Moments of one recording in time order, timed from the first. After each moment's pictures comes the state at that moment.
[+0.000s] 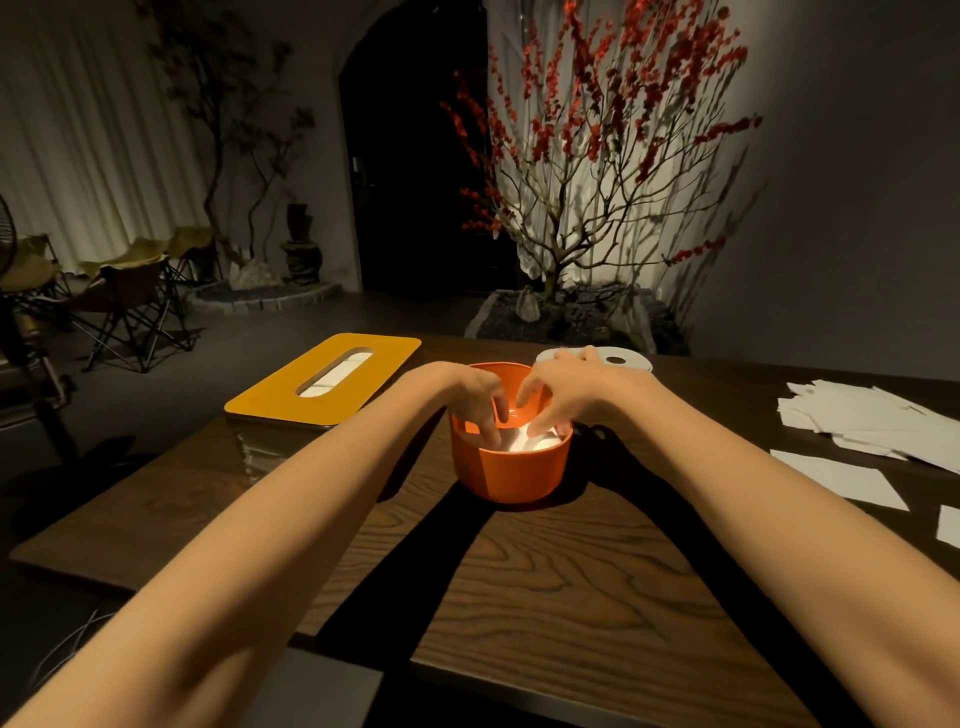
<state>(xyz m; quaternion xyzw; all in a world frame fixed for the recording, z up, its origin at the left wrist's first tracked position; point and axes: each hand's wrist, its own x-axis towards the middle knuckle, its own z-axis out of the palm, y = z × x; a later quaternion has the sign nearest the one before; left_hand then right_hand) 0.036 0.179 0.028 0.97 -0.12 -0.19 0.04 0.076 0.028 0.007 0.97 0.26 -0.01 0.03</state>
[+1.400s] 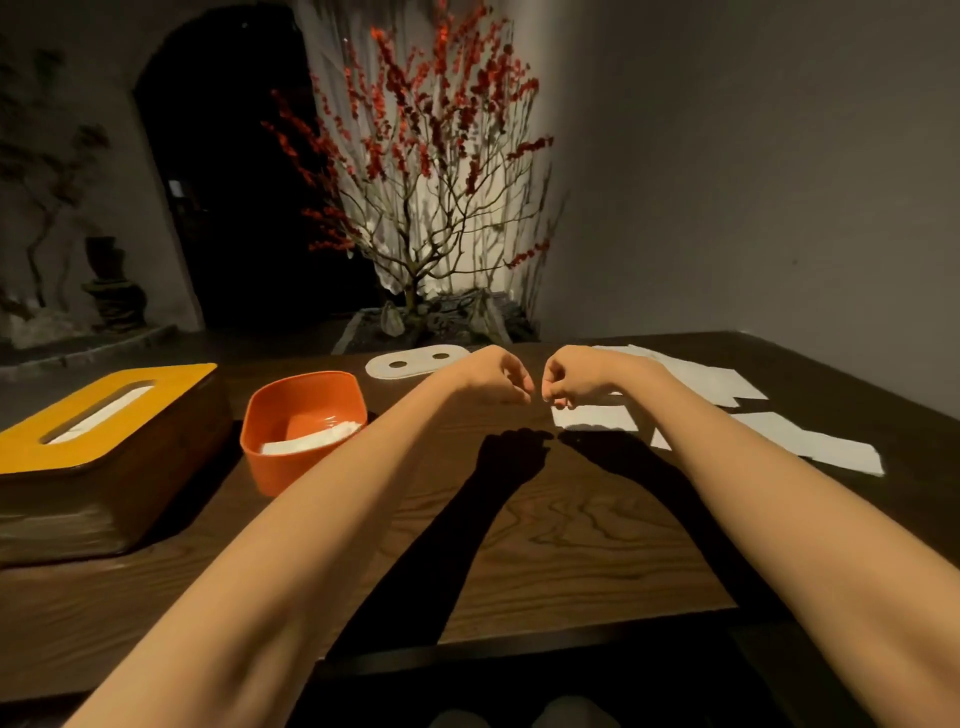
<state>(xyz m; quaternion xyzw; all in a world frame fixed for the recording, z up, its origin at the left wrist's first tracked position) 0.013 -0.019 0.019 0.91 -0.33 -0.05 0.24 -0.013 -0.180 0.018 0.98 0.06 -0.04 -0.19</state>
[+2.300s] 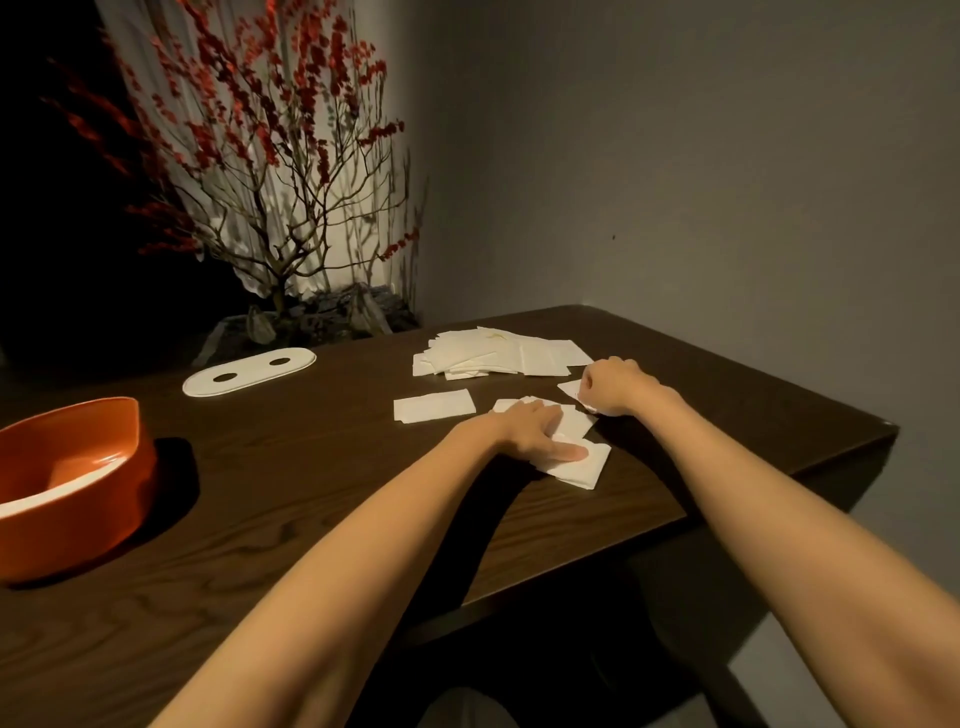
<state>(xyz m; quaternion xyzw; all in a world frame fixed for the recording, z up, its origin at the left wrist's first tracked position) -0.052 -0.225 -0.051 0.88 -0.45 -0.17 0.05 -0.100 -0.363 -0.038 0.96 -0.27 0.01 -0.10</state>
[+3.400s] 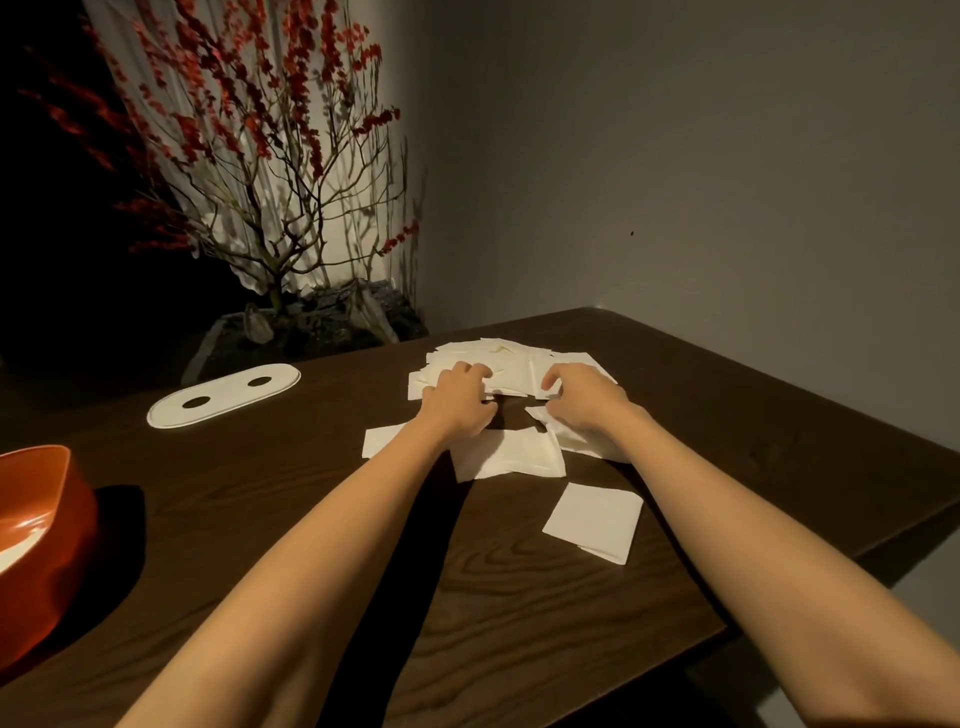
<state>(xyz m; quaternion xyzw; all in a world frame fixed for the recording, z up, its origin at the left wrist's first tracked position) 0.068 -0.220 -0.059 0.92 -0.34 0.04 0.17 -0.020 -0.368 -0.058 0.96 -0.20 0.12 -0.18</state>
